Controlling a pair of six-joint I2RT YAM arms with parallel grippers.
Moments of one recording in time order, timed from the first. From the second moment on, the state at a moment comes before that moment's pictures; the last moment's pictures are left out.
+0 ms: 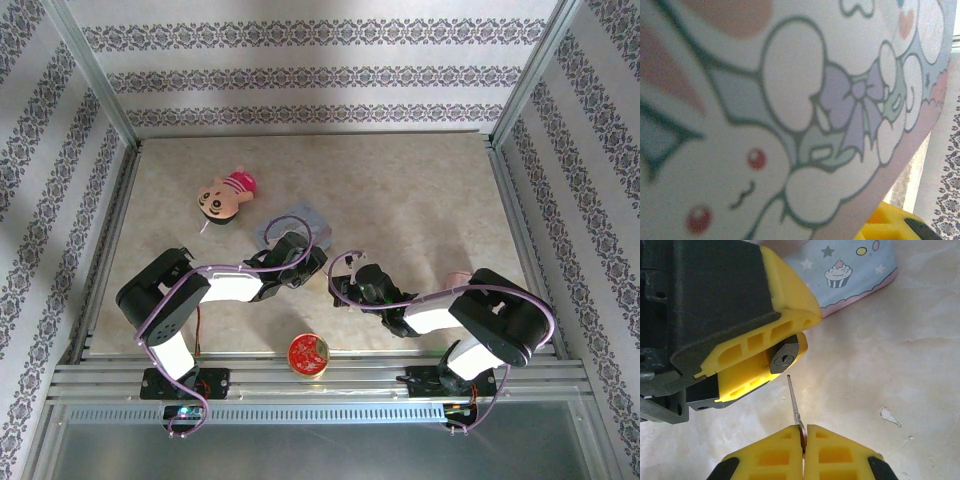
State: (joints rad) left arm -0.74 1.72 0.74 0.29 0.00 -1.37; right arm 0.83 1.53 0.32 0.67 0.00 0.68
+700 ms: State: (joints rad) left arm -0.73 1.72 0.74 0.31 0.01 -1.37; right arm 0.79 1.53 0.36 0.66 -0.06 0.68
